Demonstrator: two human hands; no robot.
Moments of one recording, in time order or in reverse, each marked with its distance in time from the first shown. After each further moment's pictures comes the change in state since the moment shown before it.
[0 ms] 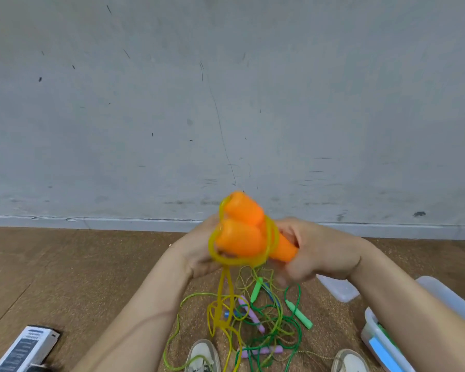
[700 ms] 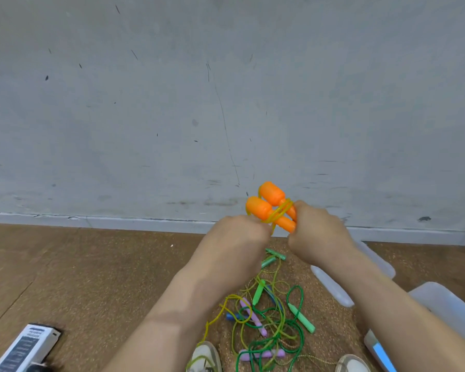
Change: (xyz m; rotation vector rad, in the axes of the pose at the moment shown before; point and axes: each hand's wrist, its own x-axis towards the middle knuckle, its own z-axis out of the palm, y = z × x) left_hand -0.012 0.007 0.029 1.757 0.381 0.496; right_hand 0.031 0.028 -0.014 -0.950 0.896 0.459
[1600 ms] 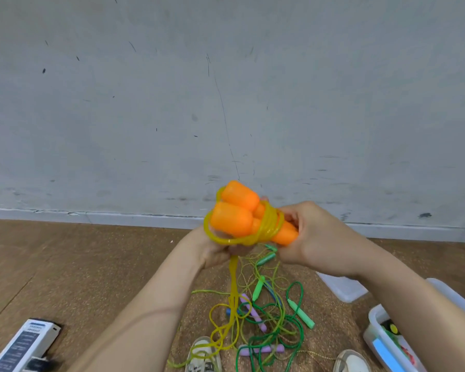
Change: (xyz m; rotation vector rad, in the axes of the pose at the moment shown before) left_hand 0.013 -0.027 0.021 -1.726 -0.289 -0.595; right_hand -0.030 -0.015 -0.034 0.574 -0.287 -0.349
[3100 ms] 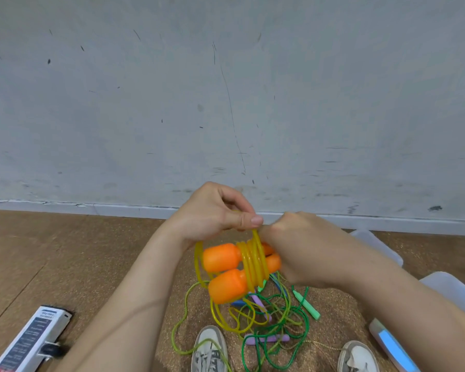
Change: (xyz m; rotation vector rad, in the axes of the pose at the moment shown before) left_hand -0.028 0.023 -0.020 0.535 0.160 0.225; right_hand 0.003 -0.010 0.025 -0.872 -0.131 -0.276
